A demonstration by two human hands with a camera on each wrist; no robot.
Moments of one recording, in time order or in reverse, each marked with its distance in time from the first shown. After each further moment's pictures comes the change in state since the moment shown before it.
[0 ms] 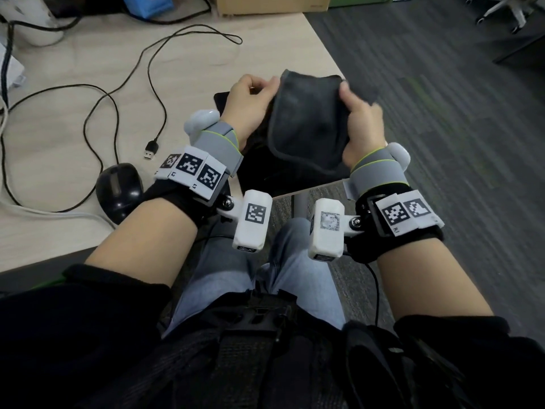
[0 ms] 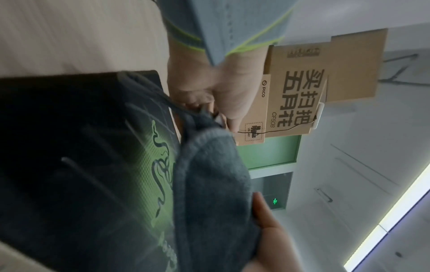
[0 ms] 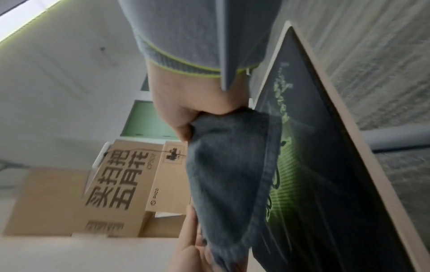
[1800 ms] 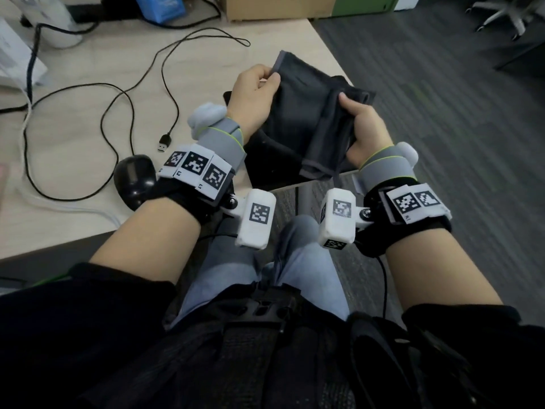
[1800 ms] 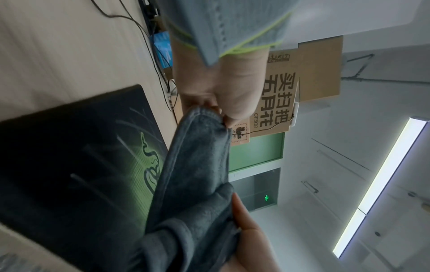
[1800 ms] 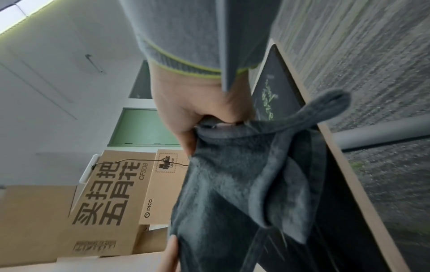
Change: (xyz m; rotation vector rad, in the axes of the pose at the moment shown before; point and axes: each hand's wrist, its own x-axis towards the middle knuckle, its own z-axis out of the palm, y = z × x) left_hand -0.024 0.014 -0.011 0.080 -0.048 0.191; right_hand 0.002 0.010 -0.015 -0.021 -0.169 0.204
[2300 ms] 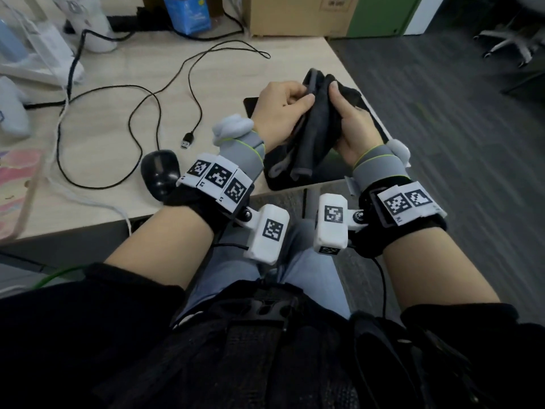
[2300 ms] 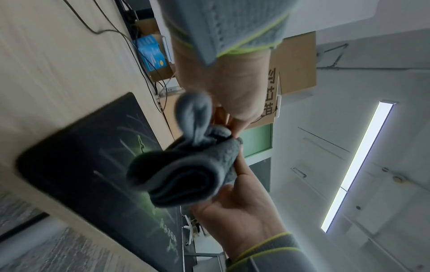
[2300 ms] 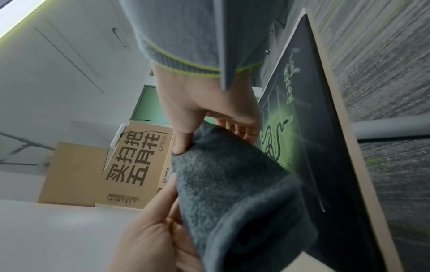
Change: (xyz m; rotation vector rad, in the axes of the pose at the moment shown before) left_hand -0.037 0.011 -0.006 0.080 -0.096 0.151; right_hand -0.023 0.010 0.038 -0.149 -0.100 -0.168
